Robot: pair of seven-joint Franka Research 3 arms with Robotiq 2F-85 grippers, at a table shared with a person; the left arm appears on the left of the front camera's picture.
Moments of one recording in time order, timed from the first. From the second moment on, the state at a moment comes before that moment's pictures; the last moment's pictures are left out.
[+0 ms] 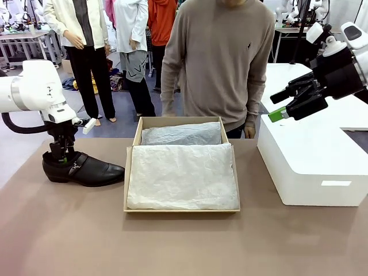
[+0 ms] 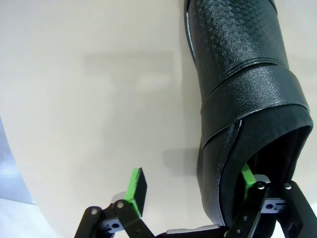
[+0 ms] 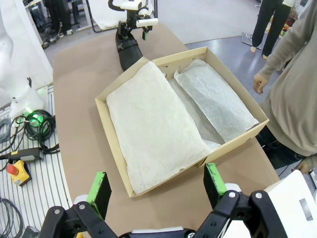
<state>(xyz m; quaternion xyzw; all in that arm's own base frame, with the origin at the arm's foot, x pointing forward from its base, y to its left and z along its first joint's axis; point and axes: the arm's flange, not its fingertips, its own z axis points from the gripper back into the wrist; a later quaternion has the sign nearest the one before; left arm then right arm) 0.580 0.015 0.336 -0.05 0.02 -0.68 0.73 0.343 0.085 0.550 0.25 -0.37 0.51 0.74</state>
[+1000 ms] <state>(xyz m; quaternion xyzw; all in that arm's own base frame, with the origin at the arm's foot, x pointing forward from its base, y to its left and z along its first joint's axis) 0.578 0.015 0.343 -0.06 0.03 -0.68 0.73 0.343 0.085 0.550 0.25 -0.37 0.51 0.74</state>
